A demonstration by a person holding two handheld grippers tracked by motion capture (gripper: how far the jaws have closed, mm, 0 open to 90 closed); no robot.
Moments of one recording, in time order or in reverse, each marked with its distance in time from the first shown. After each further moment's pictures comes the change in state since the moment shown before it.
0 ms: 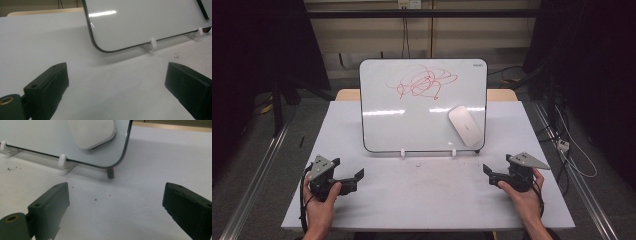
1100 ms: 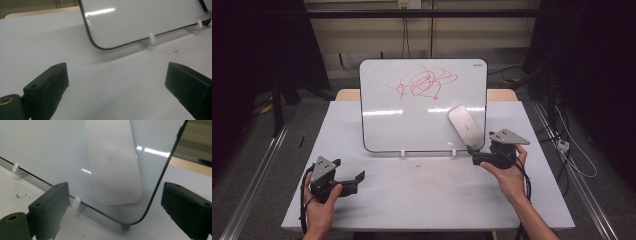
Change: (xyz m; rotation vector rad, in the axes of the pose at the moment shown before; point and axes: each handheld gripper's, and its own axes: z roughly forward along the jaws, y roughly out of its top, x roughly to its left) left arm -0.002 -0.002 0.001 0.022 -0.004 0.043; right arm 0.028 0.067 0.032 -0.051 0.035 -0.156
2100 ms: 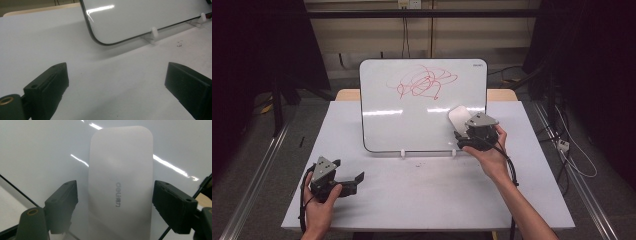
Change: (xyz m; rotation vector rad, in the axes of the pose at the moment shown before) left arm 0.004 -0.004 0.003 0.019 -0.004 0.030; right arm 0.019 0.042 0.047 0.096 -0.079 -0.216
